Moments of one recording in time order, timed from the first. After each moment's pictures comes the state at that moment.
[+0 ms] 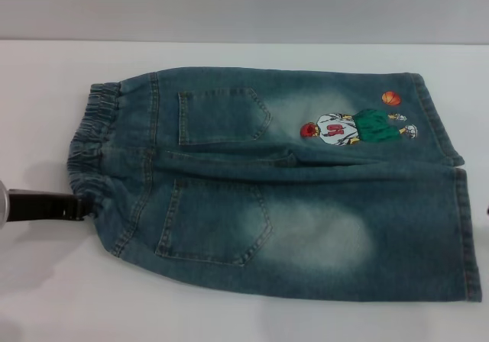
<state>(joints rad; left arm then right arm) -0.06 -2.06 -1.64 -1.63 2.54 -1.16 0.26 -0.14 2.07 2.15 1.51 -1.86 1.49 -0.49</state>
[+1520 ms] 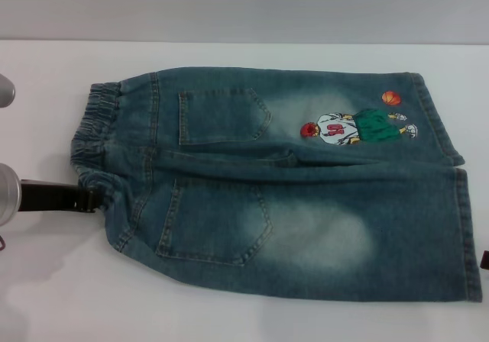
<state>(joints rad) -0.10 -2.06 -1.64 -1.62 2.54 -1.18 0.25 -0.14 2.08 2.12 1.43 -2.01 1.47 -0.43</state>
